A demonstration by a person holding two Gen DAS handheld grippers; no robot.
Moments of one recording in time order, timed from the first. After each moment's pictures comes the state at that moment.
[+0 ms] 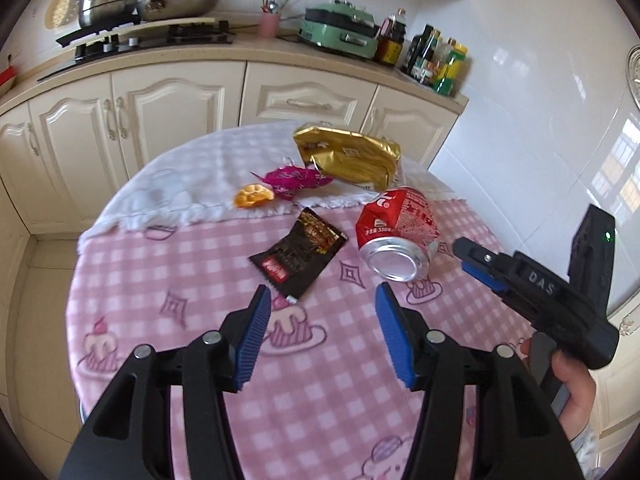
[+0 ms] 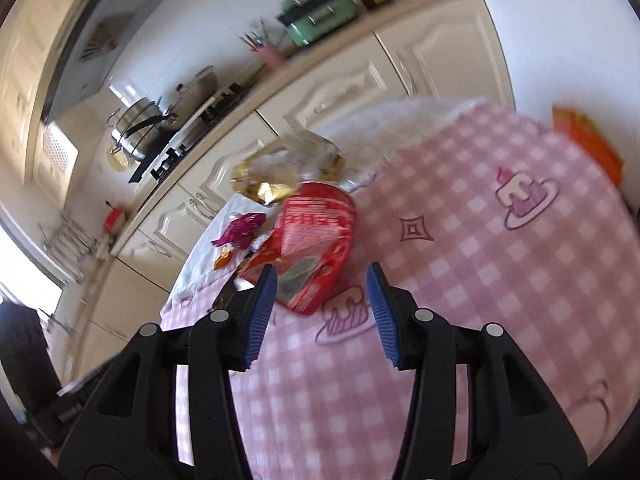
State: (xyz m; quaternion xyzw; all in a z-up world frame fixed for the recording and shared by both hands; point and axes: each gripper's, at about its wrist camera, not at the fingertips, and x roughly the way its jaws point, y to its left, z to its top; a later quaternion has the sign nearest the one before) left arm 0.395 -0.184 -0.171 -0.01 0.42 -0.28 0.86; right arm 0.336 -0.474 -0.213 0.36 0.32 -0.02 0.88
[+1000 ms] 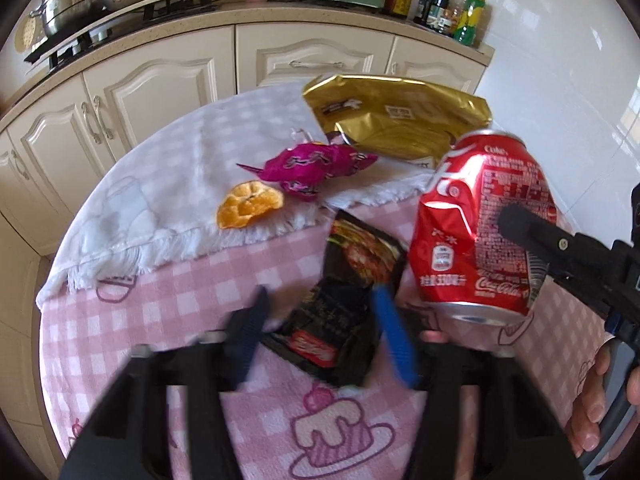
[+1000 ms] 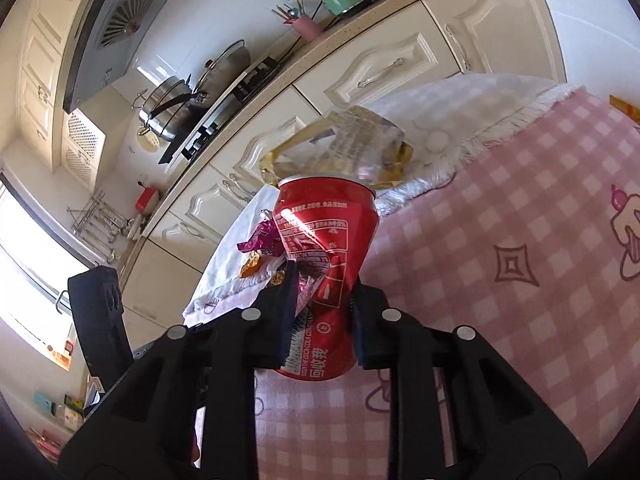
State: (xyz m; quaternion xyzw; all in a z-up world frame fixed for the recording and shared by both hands) left arm 0.477 -0.231 -0.227 0.08 0.46 -0.26 0.85; right arm 0.384 -0.450 -0.217 0.35 0.32 0.05 0.88
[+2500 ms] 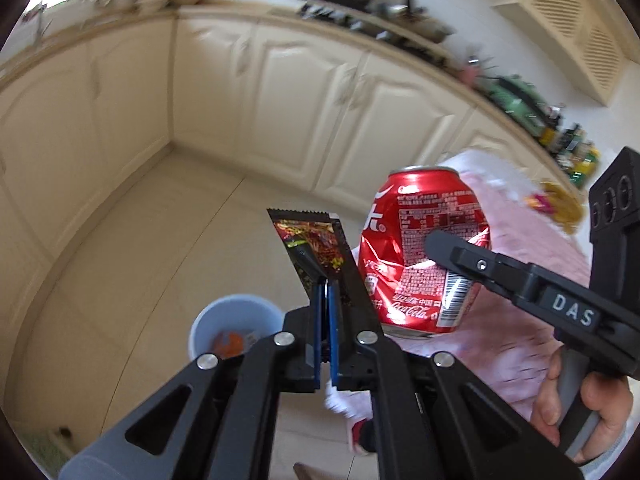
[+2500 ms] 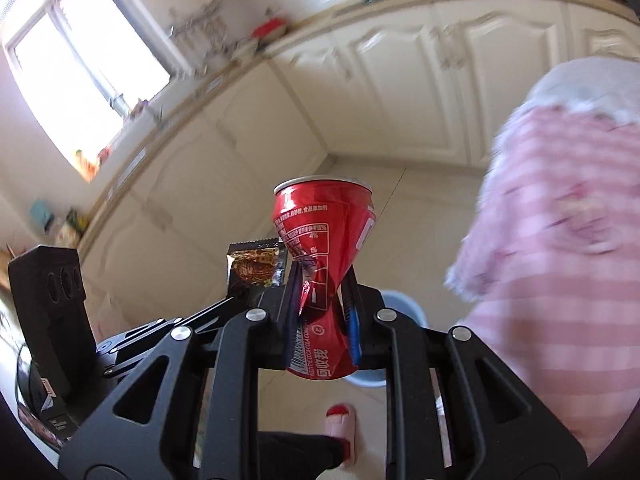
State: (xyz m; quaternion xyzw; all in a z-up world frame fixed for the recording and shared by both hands) left arm 0.320 0.207 -0.253 -0.14 0.43 -0.05 0.89; right arm 0.377 0.003 -0.233 0.13 0.44 0.29 0.84
